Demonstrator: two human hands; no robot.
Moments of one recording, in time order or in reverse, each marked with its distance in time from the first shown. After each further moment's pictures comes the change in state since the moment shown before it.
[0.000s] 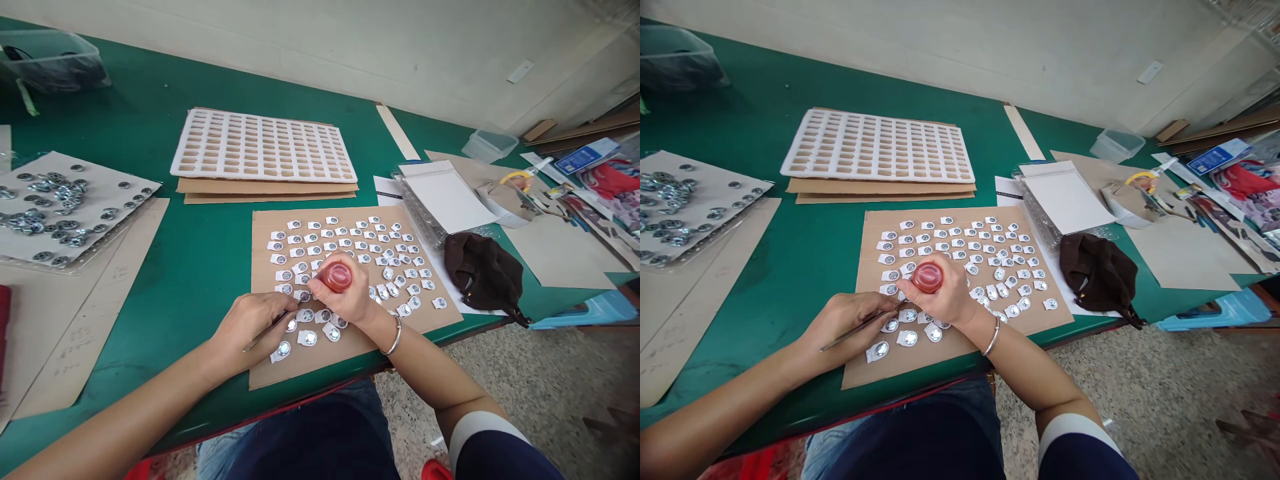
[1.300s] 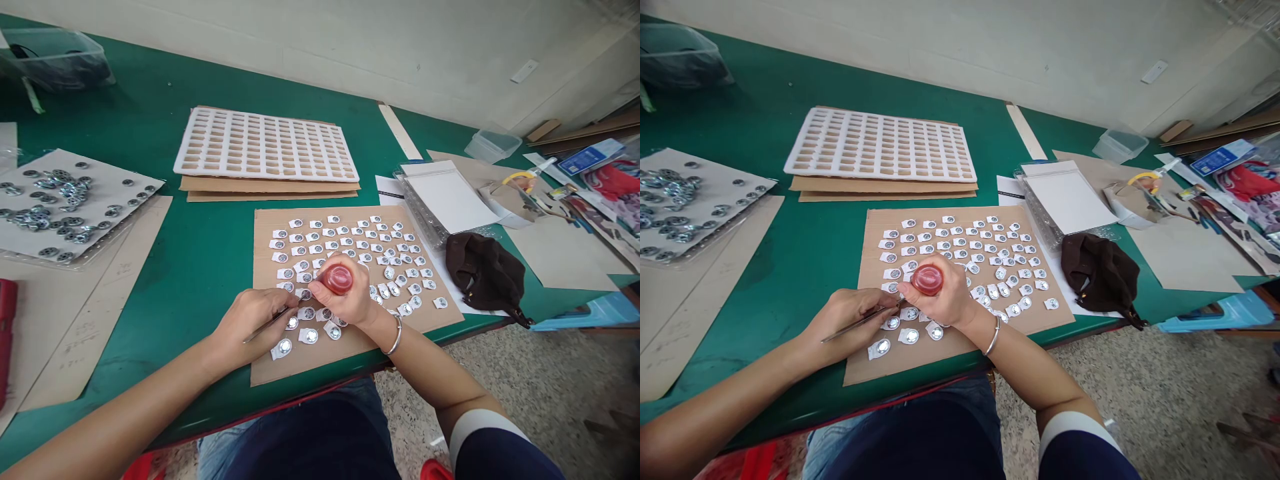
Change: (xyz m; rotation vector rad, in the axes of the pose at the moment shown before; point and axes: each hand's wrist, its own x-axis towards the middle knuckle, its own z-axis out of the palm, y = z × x) left_hand 0.002 -0.001 -0.003 -0.010 -0.066 -0.079; right_hand -0.002 -0.006 0.000 0.061 -0.026 -0.018
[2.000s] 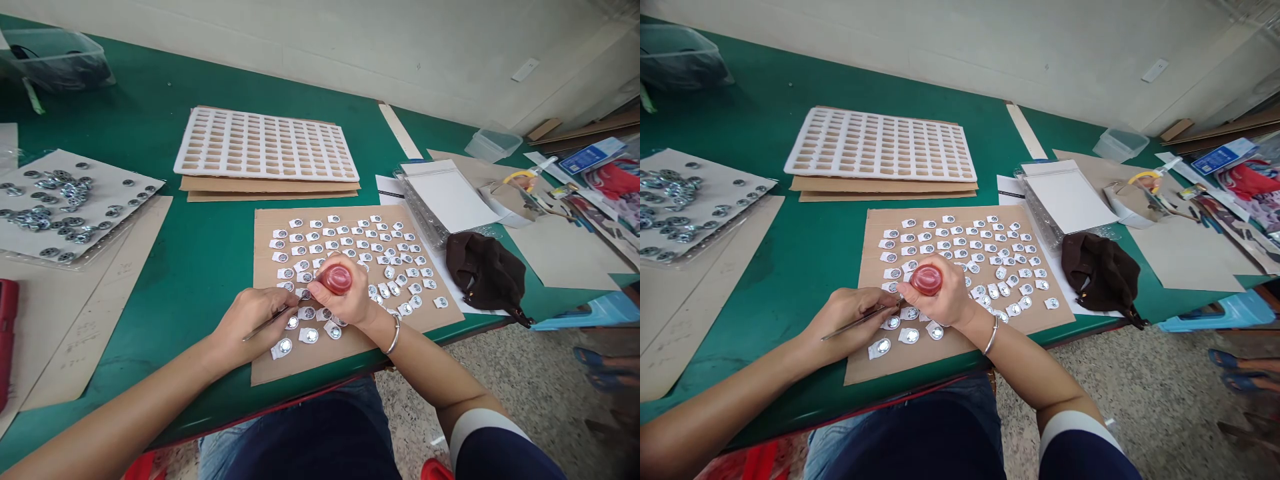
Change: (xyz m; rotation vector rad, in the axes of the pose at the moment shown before) left_hand 0.000 -0.001 0.001 0.000 0.023 -0.005; right_hand -0.001 -0.001 0.001 0.007 -0.015 0.034
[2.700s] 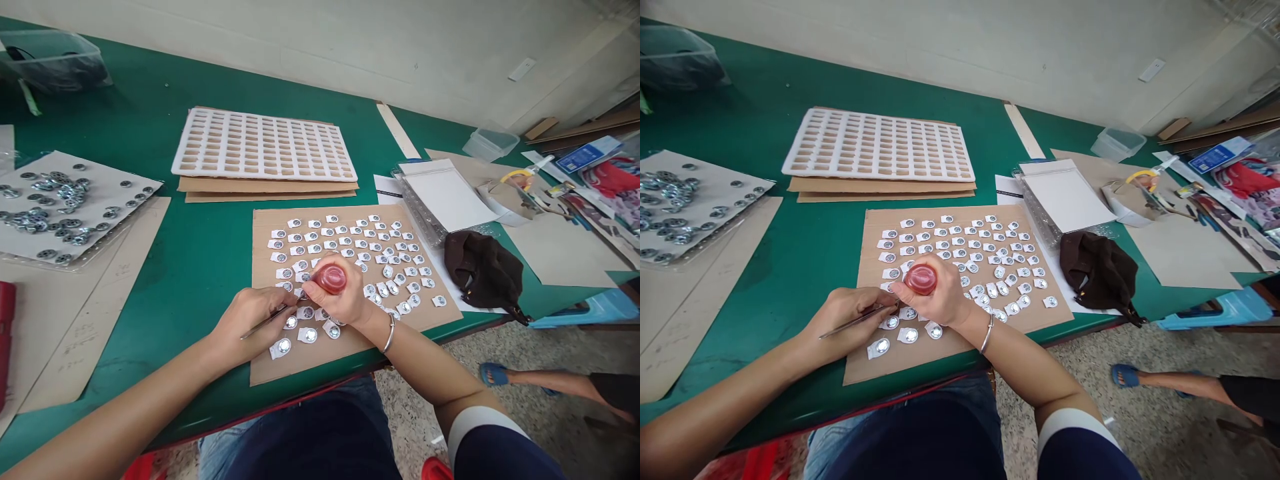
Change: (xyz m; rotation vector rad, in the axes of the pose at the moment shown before) left_hand 0.003 0.008 -0.007 -0.016 -0.046 -0.043; right_hand 0.002 -0.002 0.006 0.002 0.016 -0.023
